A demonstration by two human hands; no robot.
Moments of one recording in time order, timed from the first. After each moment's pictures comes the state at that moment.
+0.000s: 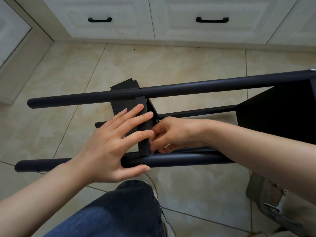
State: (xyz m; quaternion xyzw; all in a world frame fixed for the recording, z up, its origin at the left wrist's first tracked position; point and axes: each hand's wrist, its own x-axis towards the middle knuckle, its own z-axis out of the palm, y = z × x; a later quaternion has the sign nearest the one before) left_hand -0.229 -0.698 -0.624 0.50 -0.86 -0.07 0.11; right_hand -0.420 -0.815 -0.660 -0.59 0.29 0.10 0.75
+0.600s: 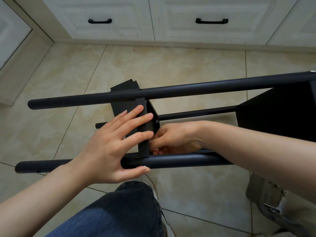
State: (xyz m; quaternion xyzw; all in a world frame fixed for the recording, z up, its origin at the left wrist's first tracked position) left_hand -0.229 -0.698 -0.624 0.50 -0.86 -0.07 0.11; right_hand -0.412 -0.809 -0.660 -0.53 0.33 0.17 0.77
